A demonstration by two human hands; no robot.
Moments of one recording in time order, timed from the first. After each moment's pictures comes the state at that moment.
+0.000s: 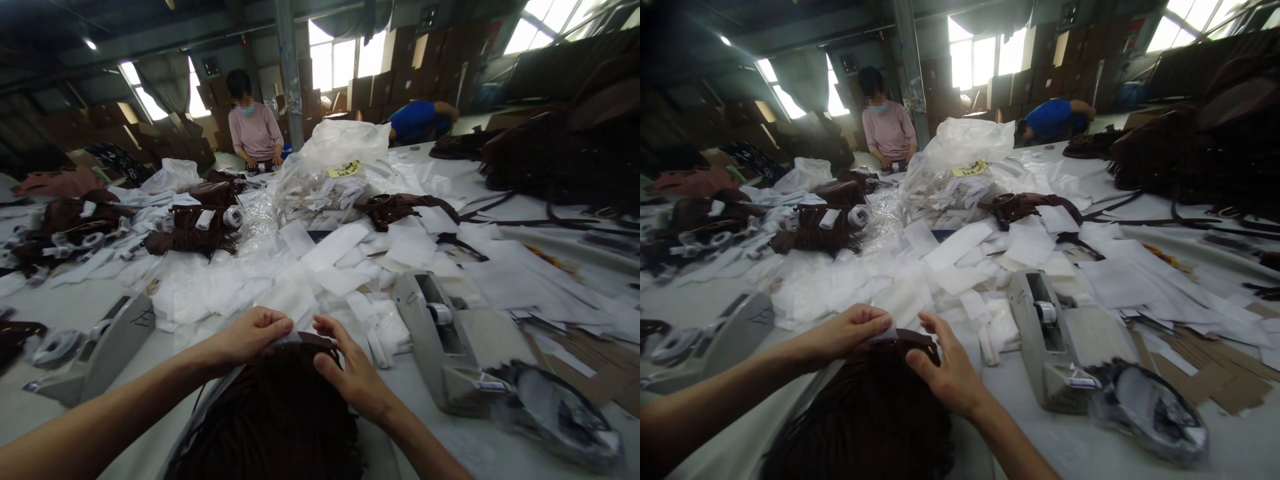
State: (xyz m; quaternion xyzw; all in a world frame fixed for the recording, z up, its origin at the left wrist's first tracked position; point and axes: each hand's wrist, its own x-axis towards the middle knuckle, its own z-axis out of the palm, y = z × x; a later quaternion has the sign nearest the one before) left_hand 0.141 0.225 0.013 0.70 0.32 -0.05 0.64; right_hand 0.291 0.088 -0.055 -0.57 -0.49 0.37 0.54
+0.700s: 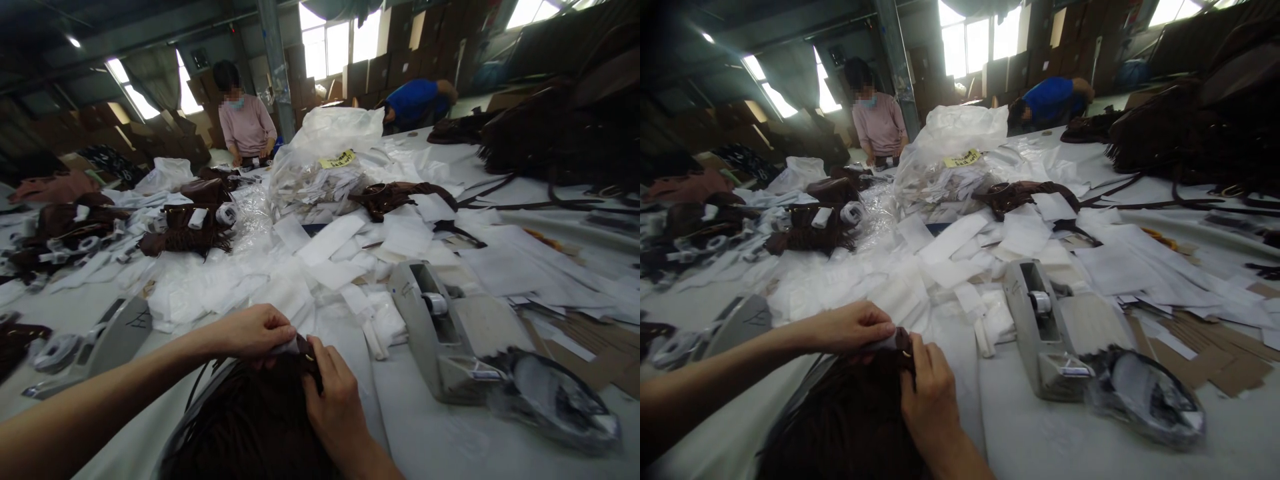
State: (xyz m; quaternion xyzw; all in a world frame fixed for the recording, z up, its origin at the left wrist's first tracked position) left_hand 0.162 0.230 0.031 0.81 0.29 -0.22 0.46; right_hand 0.246 0.072 -0.100 -0.69 -0.53 0.06 0.49
